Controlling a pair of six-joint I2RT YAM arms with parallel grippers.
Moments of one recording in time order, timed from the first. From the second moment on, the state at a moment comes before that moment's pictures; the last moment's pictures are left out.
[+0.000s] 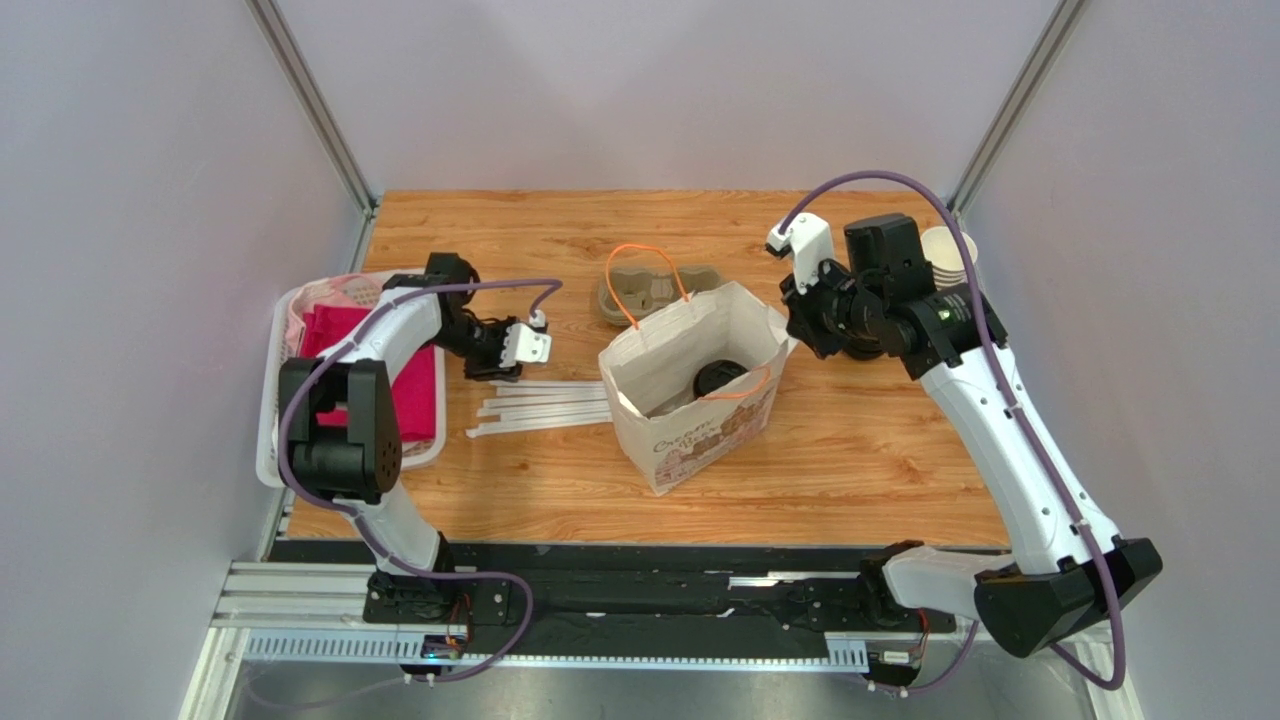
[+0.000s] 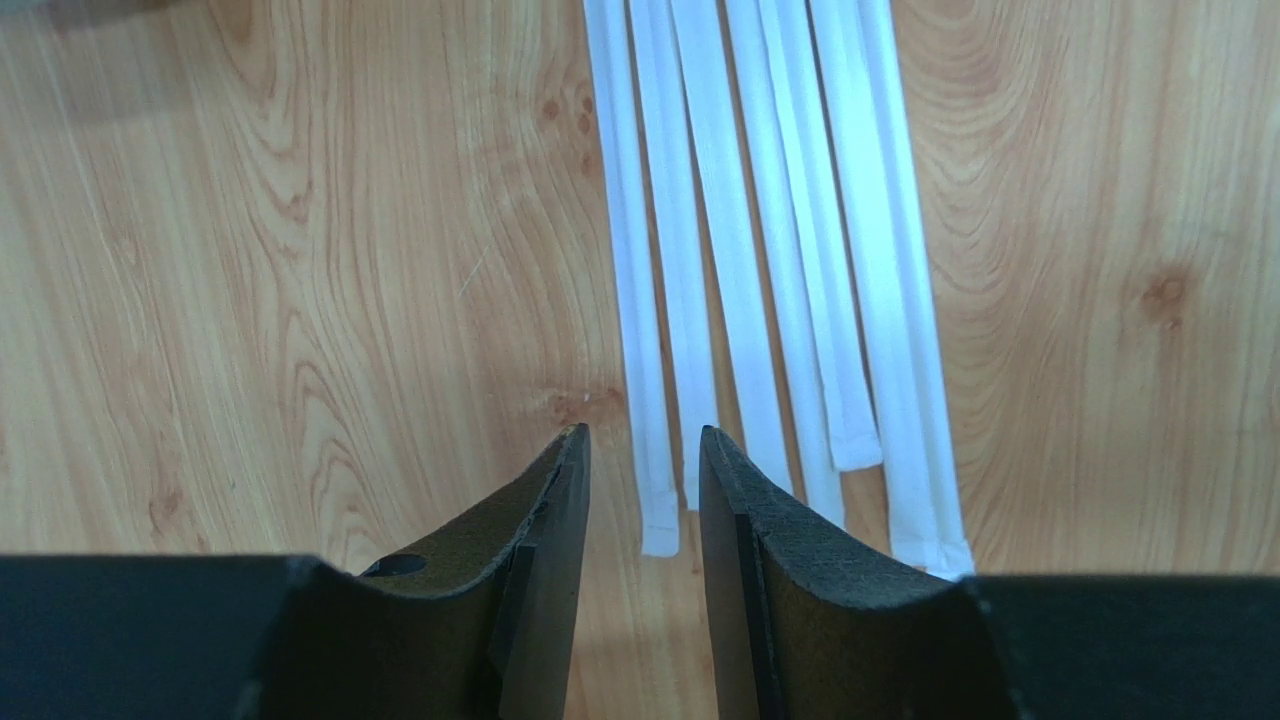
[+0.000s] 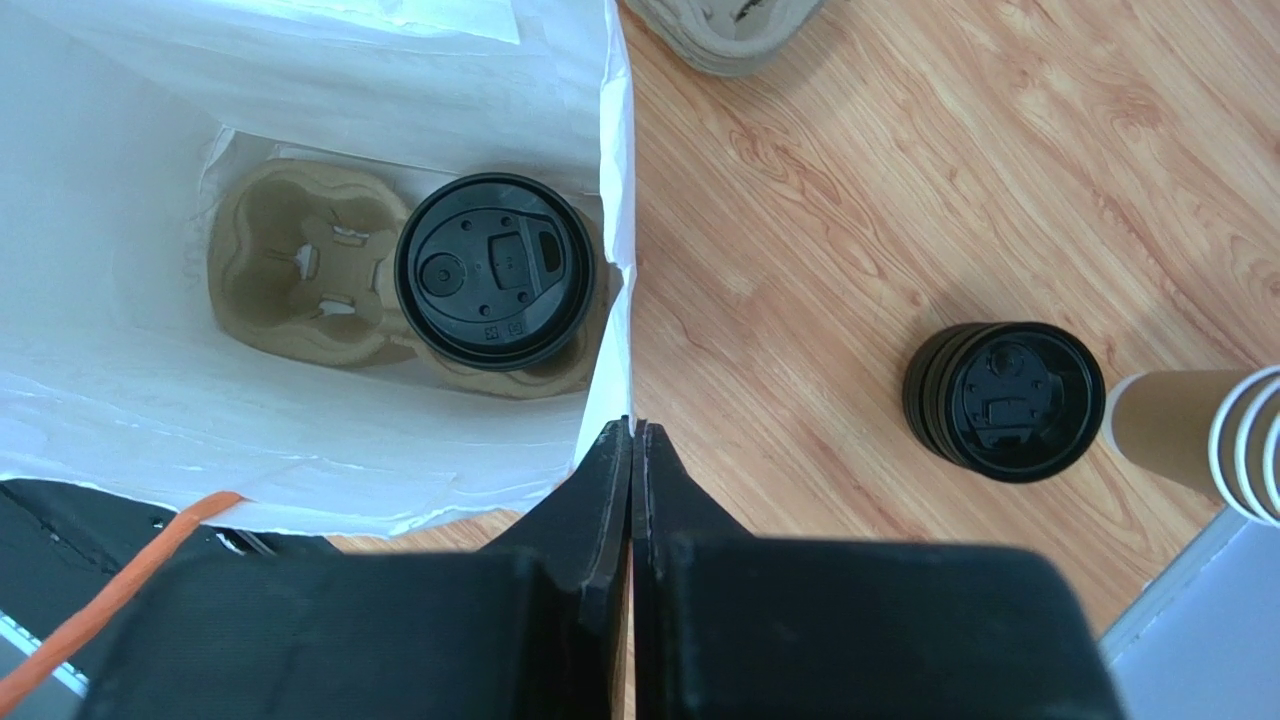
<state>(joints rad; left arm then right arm) -0.05 1.70 1.20 -0.91 0.63 1.67 0.38 1.24 1.45 -0.97 -0.22 -0.33</state>
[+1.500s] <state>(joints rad) -0.30 1.47 0.79 -0.60 0.39 1.20 0.34 1.11 1.35 -1.02 -0.17 -0.33</state>
